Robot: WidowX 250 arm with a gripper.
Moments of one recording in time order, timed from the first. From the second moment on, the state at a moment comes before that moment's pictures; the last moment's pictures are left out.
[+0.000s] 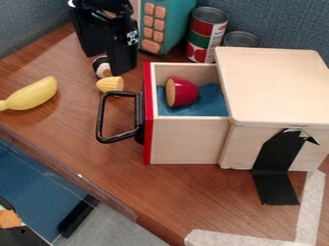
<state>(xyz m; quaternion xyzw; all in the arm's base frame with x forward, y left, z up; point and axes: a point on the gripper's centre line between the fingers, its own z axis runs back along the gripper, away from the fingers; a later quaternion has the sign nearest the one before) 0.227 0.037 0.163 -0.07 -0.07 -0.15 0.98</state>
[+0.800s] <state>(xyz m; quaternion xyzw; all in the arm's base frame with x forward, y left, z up) 0.262 0.056 0.135 0.06 -0.13 -0.32 0.94</state>
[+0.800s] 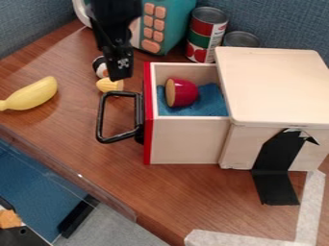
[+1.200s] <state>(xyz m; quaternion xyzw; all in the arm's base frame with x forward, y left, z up) 0.276 0.038 0.114 0.05 -0.13 -0.37 0.92</state>
